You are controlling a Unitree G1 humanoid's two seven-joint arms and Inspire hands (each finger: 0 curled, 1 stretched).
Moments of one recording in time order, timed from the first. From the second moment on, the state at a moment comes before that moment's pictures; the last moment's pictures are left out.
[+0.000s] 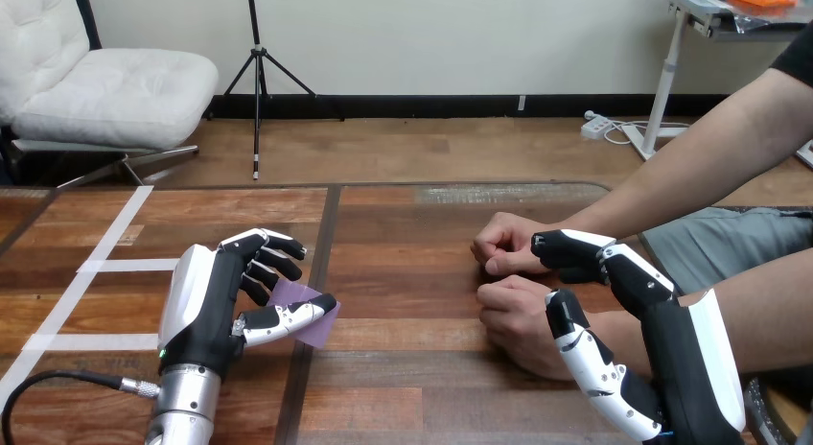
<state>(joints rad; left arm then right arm) -0.34 0.32 -0.18 1.05 0.38 -0.75 0.46 0.38 -0.12 -0.01 -0.08 -0.33 -0.76 -0.11</state>
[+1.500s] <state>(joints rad) -0.32 0.31 -0.17 1.03 0.37 -0.78 0.45 0.36 -0.15 -0.05 -0.08 -0.33 -0.76 -0.11</state>
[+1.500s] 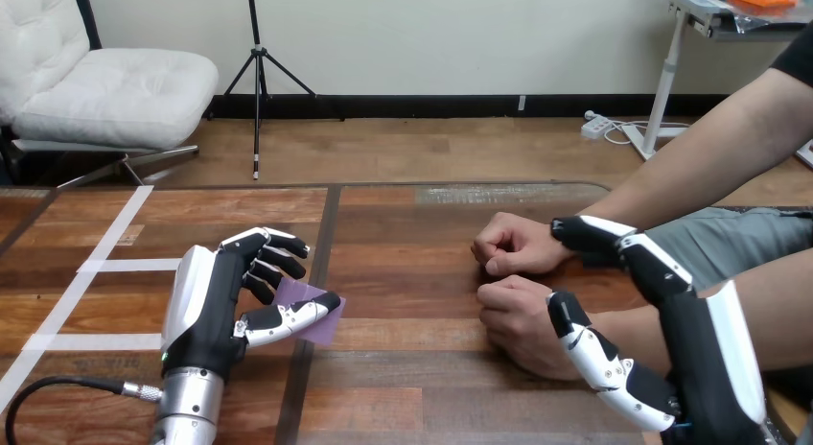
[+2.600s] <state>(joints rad) -0.31 0.30 -0.15 0.98 0.36 -0.83 0.46 0.36 -0.19 -0.08 -0.08 -0.29 -0.76 -0.11</state>
